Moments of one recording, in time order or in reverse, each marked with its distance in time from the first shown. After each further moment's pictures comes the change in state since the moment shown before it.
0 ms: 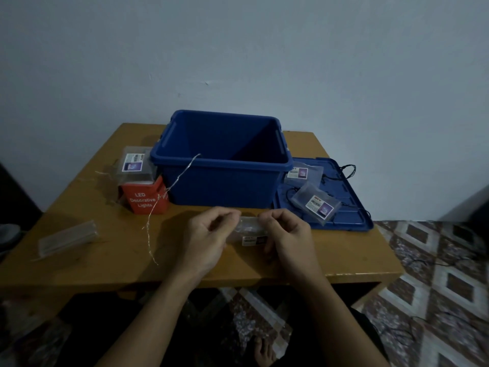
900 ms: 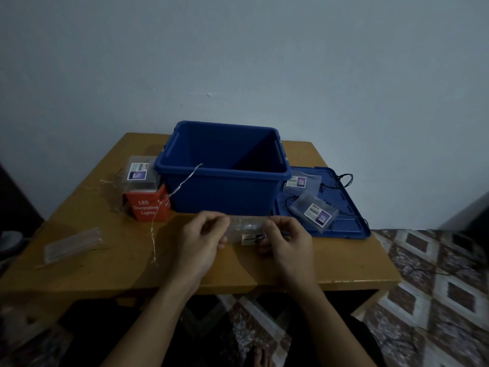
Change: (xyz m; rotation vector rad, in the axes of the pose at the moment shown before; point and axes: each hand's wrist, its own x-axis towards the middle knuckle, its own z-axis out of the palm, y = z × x) left_hand 0.004 -0.003 -0.006 -0.087 0.093 -0.126; right_hand 0.001 0.007 0.007 0.049 0.151 -0.020
